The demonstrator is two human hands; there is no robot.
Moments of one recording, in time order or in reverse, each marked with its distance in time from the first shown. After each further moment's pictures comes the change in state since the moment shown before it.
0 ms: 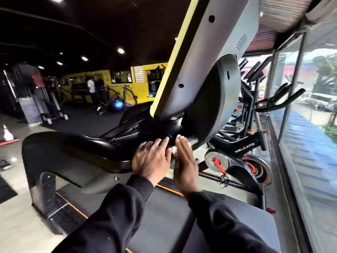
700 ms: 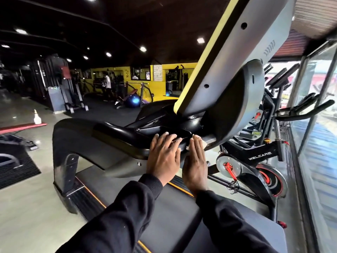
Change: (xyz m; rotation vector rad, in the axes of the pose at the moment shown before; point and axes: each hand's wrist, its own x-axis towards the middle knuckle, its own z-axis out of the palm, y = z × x) left_hand -0.033 -0.017 -0.004 -0.200 0.250 0.031; right_hand -0.010 -0.023 0.005 -0.106 -0.082 -0.032
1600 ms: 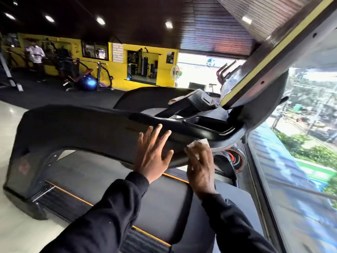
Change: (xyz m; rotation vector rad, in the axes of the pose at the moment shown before) left_hand -0.062 -0.237 -0.028 -0.361 -0.080 0.016; right_hand -0.040 -0.142 0.112 -0.399 0.137 -0.307
